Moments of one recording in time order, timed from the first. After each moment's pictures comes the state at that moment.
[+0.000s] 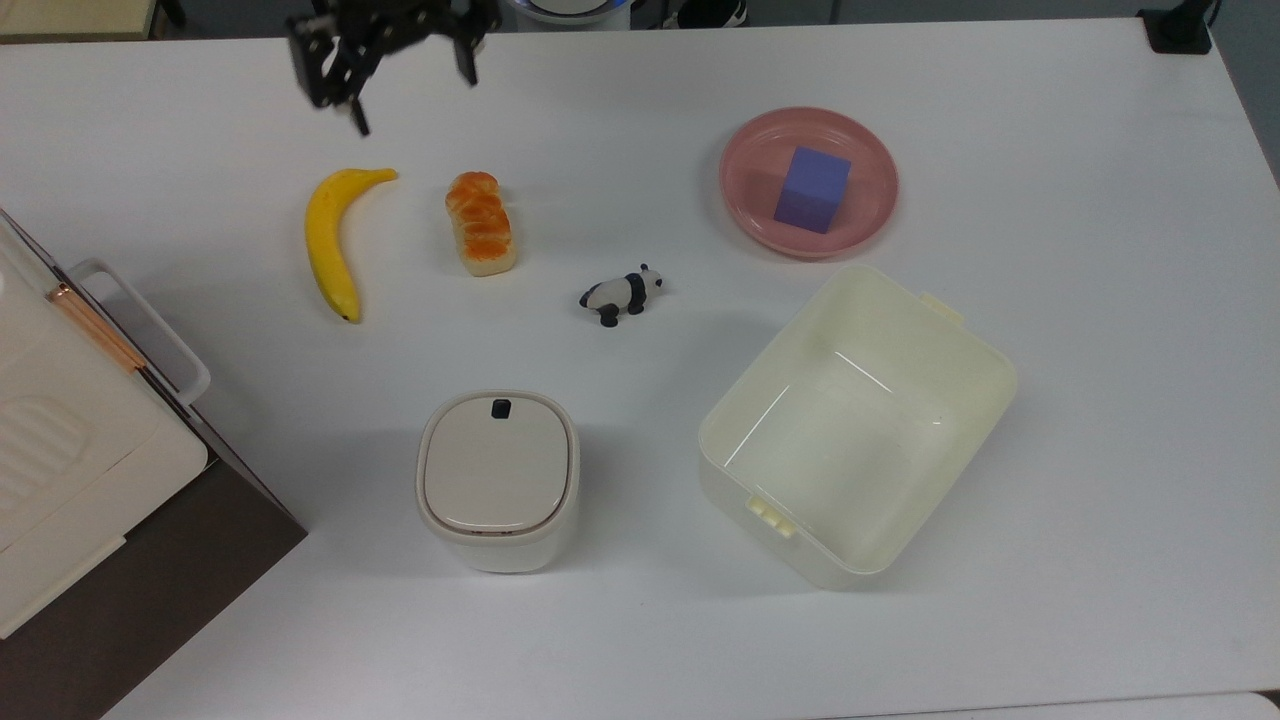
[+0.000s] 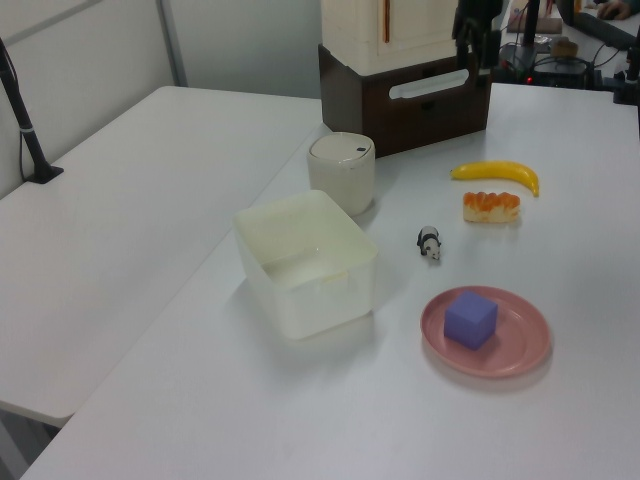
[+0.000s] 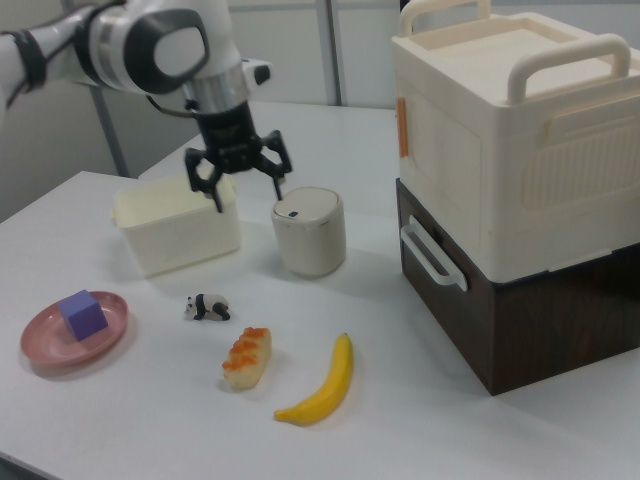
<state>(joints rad) -0.18 0.07 0.05 -1.65 -0.04 1.80 -0.74</state>
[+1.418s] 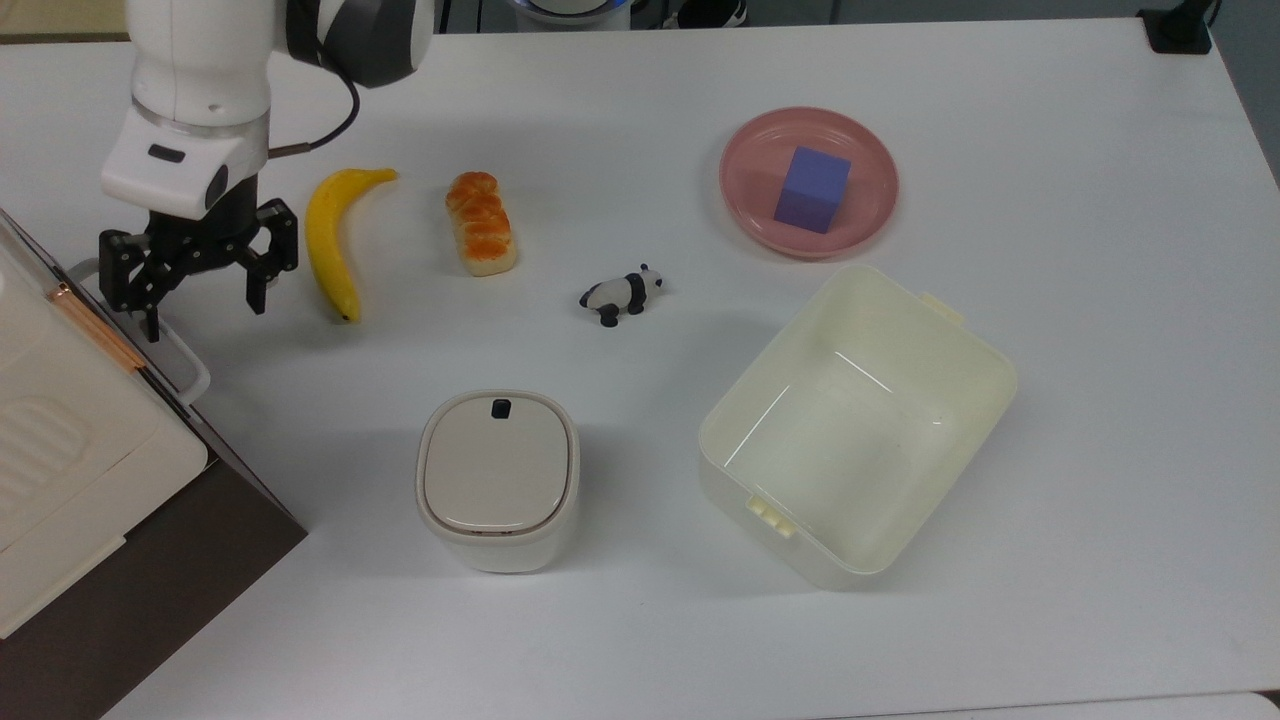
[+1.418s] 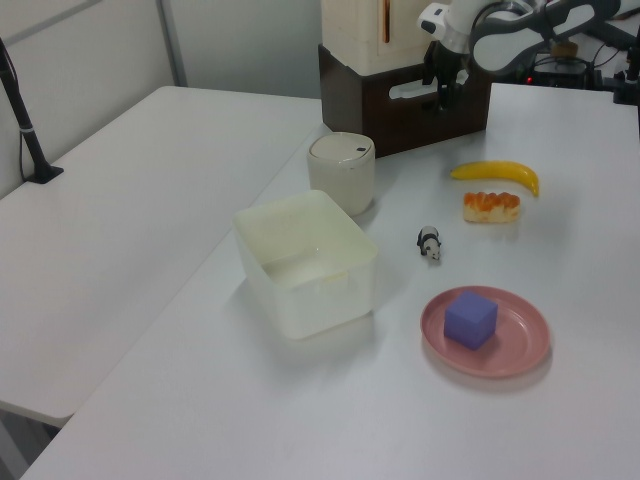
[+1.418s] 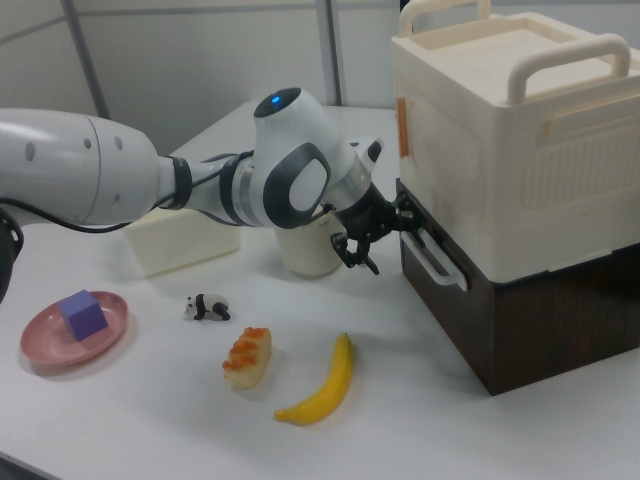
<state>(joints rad) -0.34 0.36 0.01 -1.72 -0.29 2.53 -0.81</state>
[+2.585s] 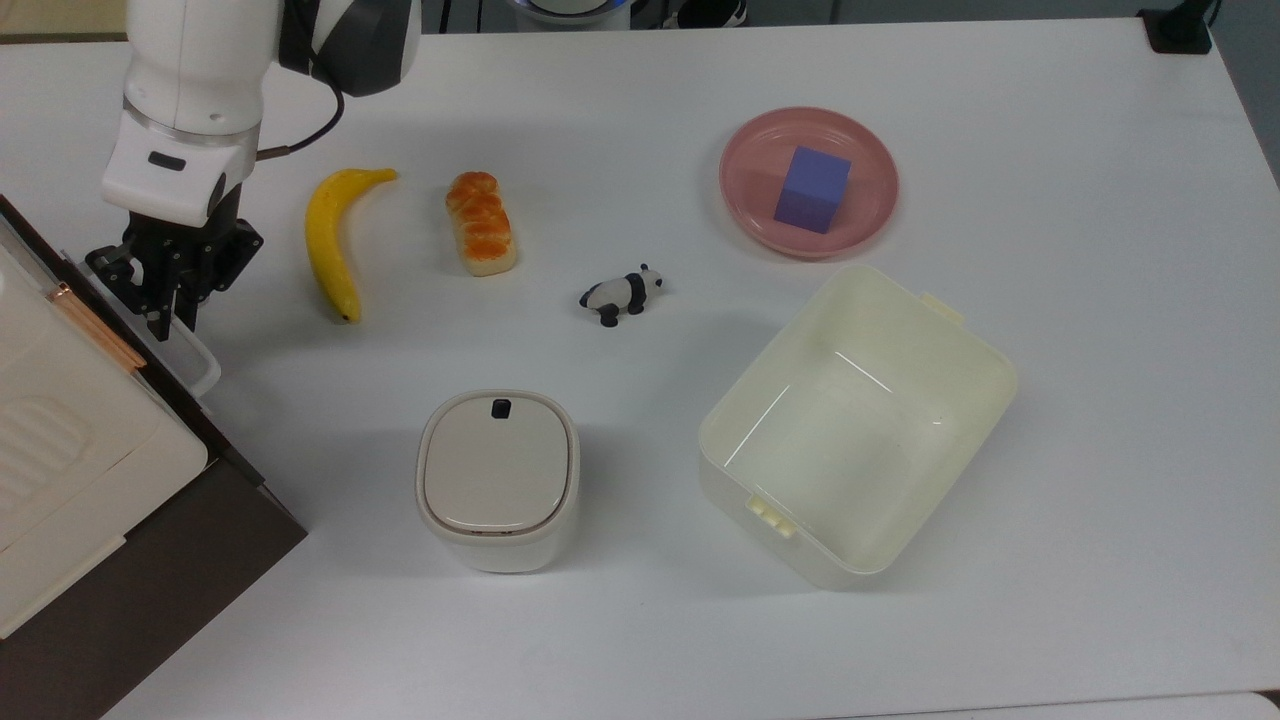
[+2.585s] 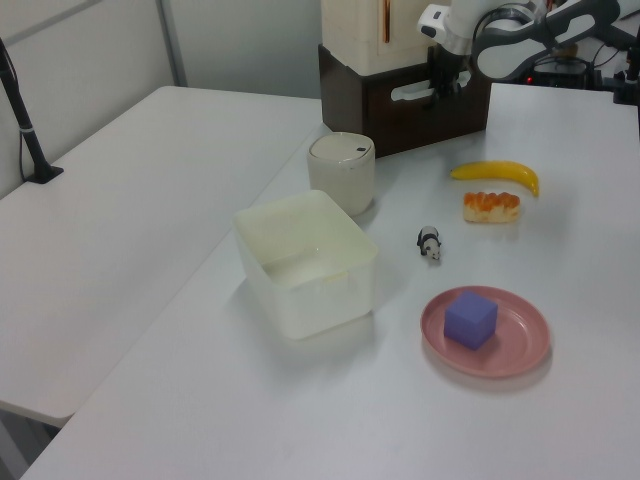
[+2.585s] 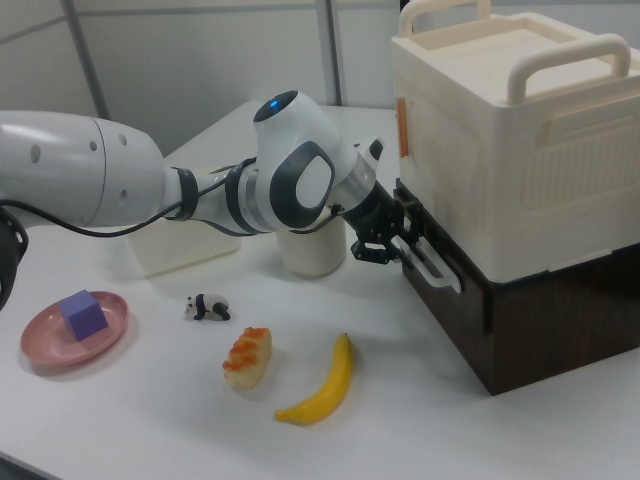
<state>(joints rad) -0.34 0.37 -0.01 -1.70 -0.42 2.55 -0.82</state>
